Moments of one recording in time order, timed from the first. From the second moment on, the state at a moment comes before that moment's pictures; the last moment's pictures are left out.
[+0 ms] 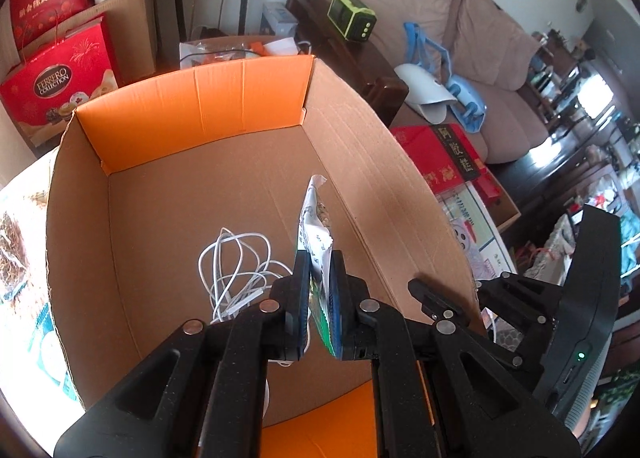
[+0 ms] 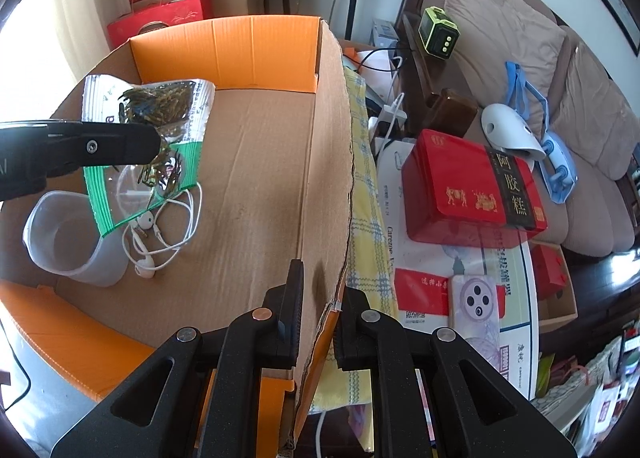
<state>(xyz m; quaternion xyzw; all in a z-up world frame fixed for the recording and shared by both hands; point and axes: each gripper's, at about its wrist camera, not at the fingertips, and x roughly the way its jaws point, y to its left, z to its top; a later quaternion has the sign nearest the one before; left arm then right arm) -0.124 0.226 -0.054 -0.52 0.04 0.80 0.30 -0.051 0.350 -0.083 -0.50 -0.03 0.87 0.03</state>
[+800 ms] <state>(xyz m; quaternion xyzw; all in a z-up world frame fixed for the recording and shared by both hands) -0.131 0.199 -0.040 -0.53 0.01 0.79 0.30 -0.052 0.350 -0.083 -0.50 -0.02 0.87 0.03</state>
